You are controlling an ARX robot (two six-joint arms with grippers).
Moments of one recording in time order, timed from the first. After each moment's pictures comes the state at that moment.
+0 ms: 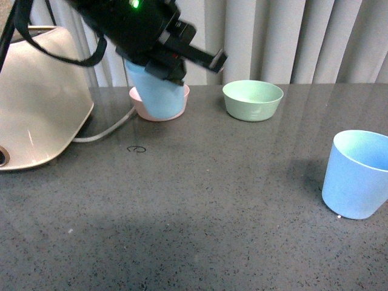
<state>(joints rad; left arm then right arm) -0.45 1.81 1.41 -0.29 0.01 0.33 0.00 0.00 0.01 0.00 0.00 0.00</state>
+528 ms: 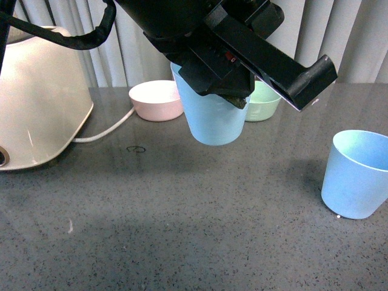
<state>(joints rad) -0.62 1.62 1.32 -0.48 0.10 0.51 0.00 0.00 0.01 0.00 0.00 0.00</state>
